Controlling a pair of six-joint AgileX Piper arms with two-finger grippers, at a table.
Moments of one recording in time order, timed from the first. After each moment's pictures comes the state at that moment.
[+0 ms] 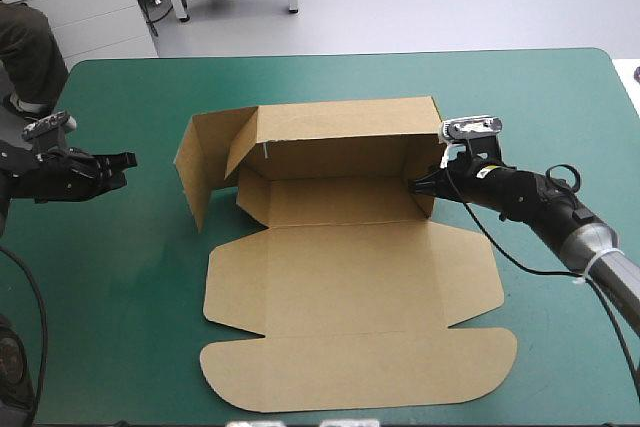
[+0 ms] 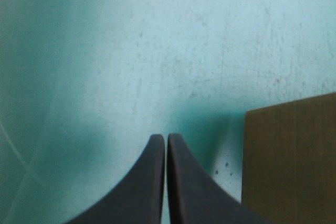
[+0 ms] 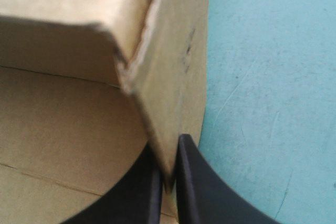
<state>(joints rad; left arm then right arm) 0.35 1.50 -1.18 -0.60 0.89 0.35 0.27 1.43 -0.98 0.49 0.35 -0.36</state>
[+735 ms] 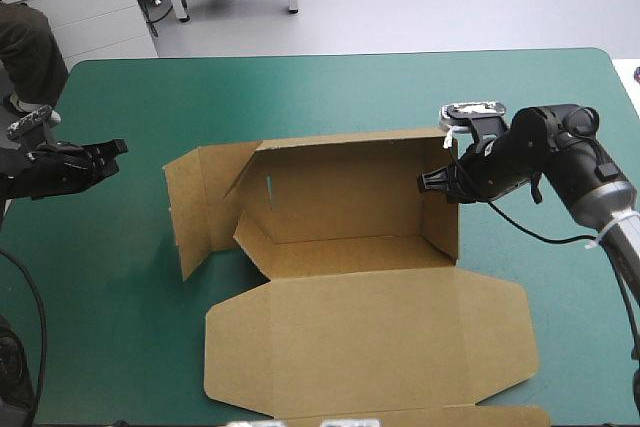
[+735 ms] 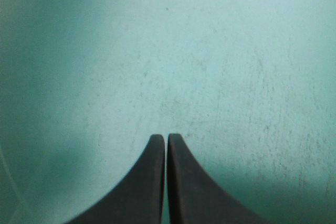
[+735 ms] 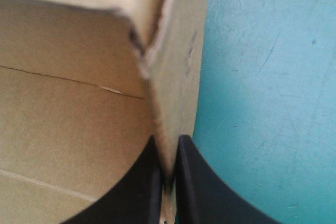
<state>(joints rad) 0.37 1.50 -1.17 -0.69 0.79 0.33 0.27 1.47 -1.38 0.19 1.14 0.00</state>
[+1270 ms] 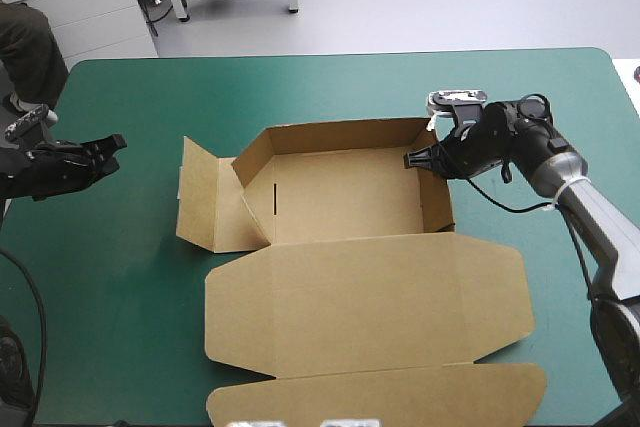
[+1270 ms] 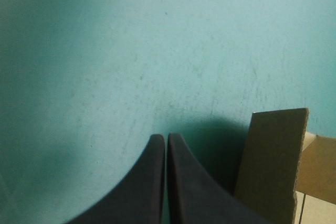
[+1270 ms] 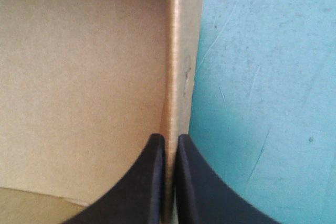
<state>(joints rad) 0.37 1.50 -1.17 -0.71 0.78 0.28 0.27 1.68 -1.41 0.16 0.90 0.01</state>
